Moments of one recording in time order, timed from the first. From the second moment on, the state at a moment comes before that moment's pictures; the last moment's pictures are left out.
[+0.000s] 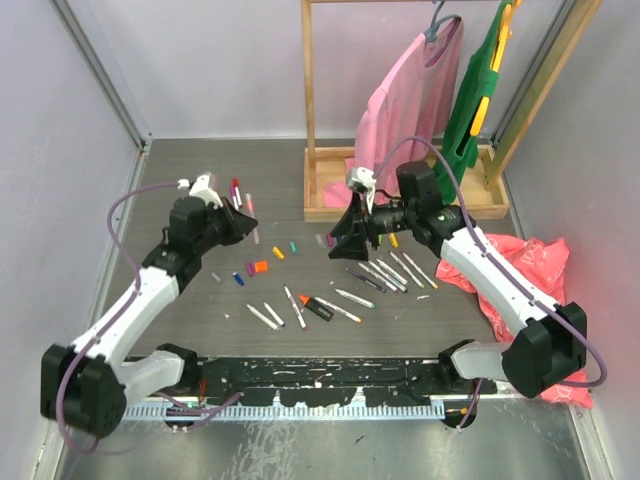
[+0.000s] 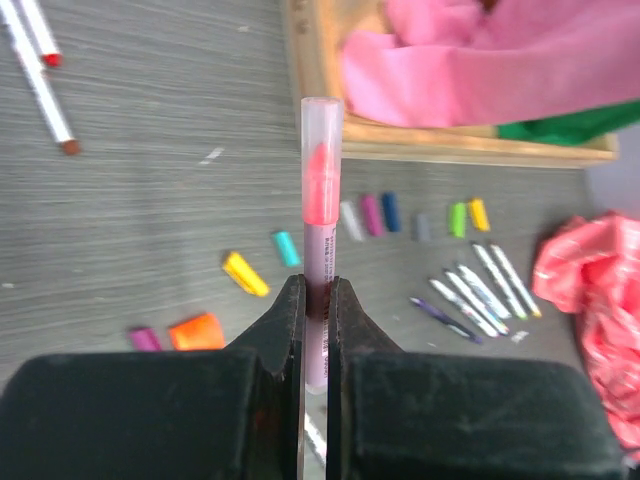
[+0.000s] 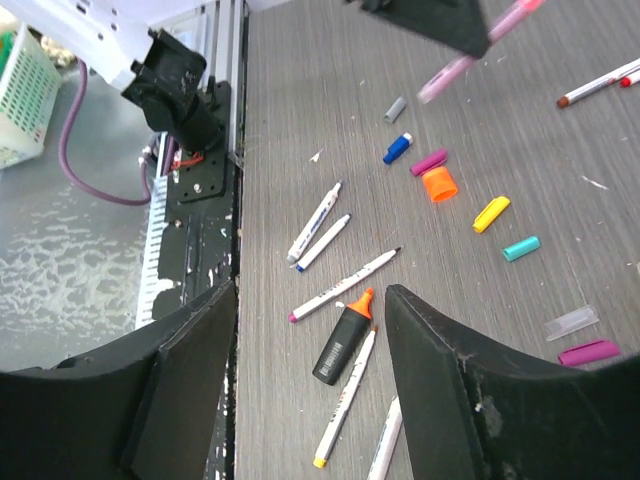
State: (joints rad) left arm -0.27 1.14 0.79 -0.12 0.16 -0.56; right arm 0.46 1.31 1.12 -0.38 -1.06 -0.22
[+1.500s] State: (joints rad) left arm -0.95 0.95 0.36 0.80 -0.17 -0.71; right arm 0.51 1.29 0.81 0.33 -1.16 0.32
